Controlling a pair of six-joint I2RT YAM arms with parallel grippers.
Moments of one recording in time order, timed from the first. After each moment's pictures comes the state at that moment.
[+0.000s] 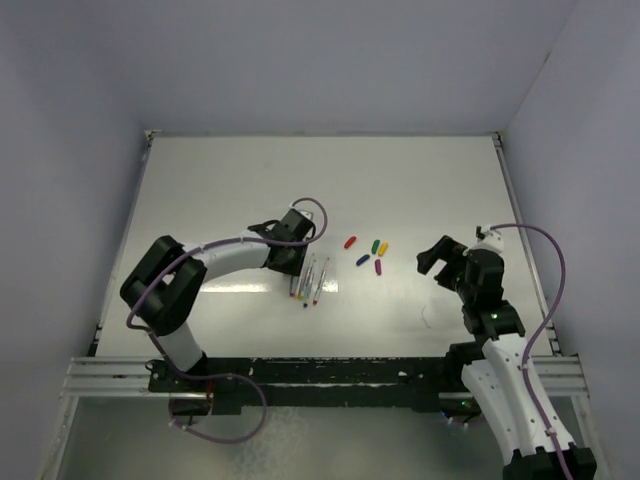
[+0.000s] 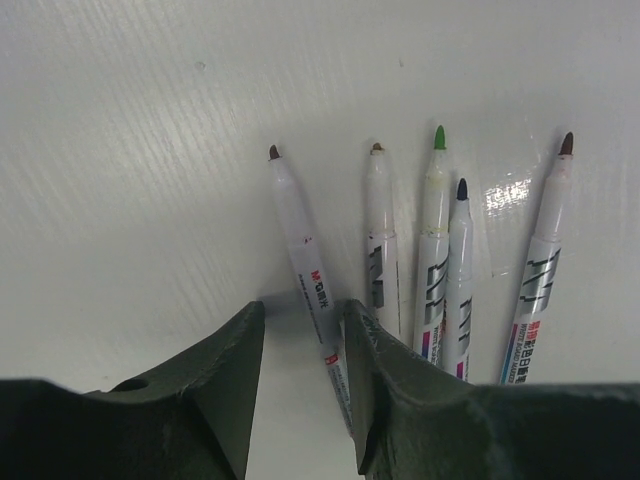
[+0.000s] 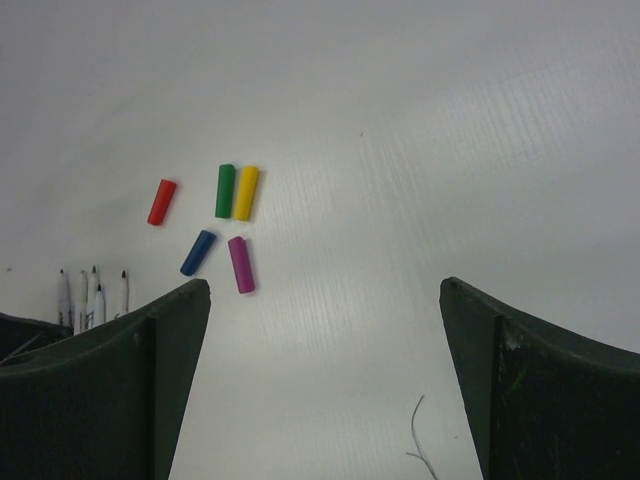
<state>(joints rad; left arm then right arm) -0.70 1.71 0.99 -0.40 -0.17 -0.41 0.11 0.55 0.40 -0.37 0.05 0.55</state>
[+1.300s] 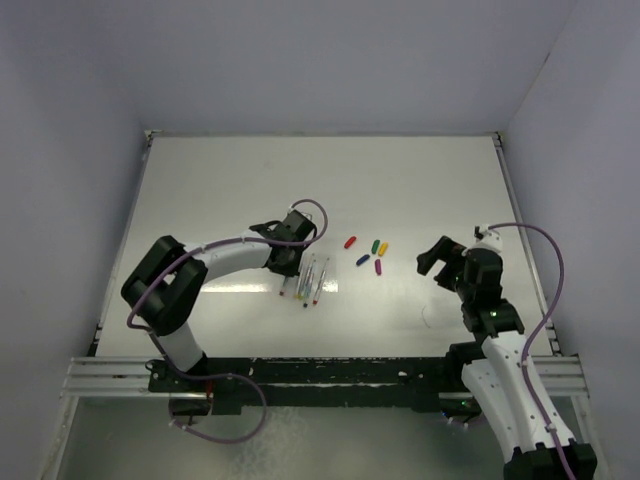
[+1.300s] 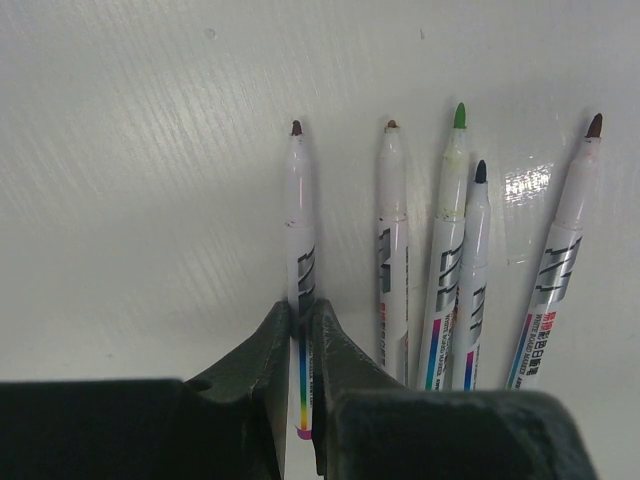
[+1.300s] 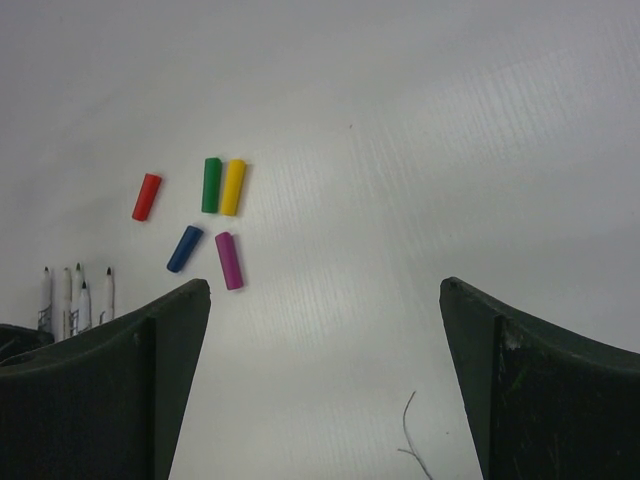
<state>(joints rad) -0.71 1.72 1.00 -0.46 -0.19 -0.43 0.11 0.57 0.40 -0.38 0.06 0.54</state>
